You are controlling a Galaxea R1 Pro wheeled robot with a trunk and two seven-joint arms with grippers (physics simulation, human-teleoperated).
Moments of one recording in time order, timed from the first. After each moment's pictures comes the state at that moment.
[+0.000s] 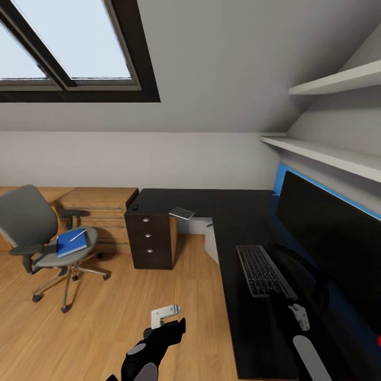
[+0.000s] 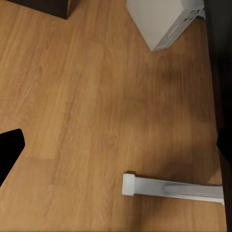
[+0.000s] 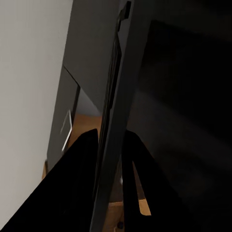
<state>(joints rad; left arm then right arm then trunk) -0.21 0.05 -0.69 -1.40 0.86 0.32 0.71 -0.23 -0.01 -0.16 -1.07 -1.25 0.02 -0.01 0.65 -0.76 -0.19</state>
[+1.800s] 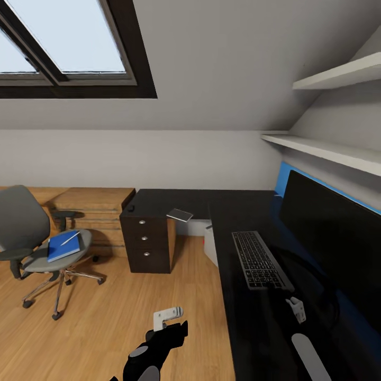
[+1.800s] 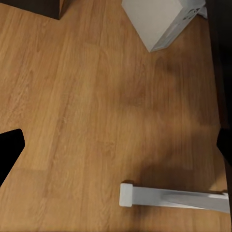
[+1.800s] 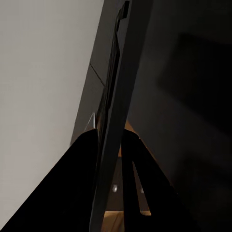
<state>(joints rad) -0.21 0.05 -0.71 -1.40 0.87 0.32 0.71 -0.24 -0.01 -0.15 -1.08 -1.24 0.03 0.12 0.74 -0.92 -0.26</state>
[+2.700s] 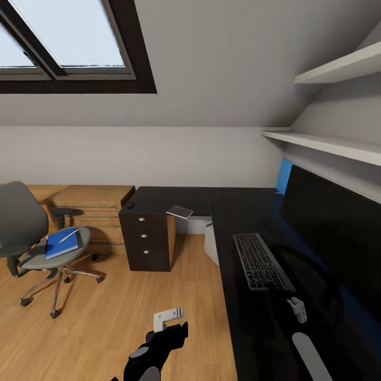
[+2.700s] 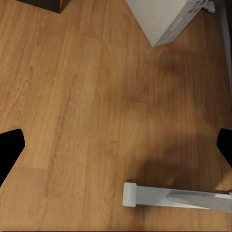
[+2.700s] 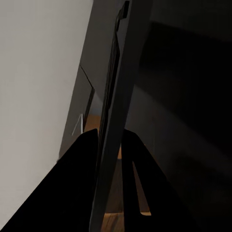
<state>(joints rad) -0.21 0.05 -0.72 -1.39 0.87 0.32 0.71 -0.24 -0.02 -0.15 -1.07 -1.24 0.02 0.09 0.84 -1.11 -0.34</state>
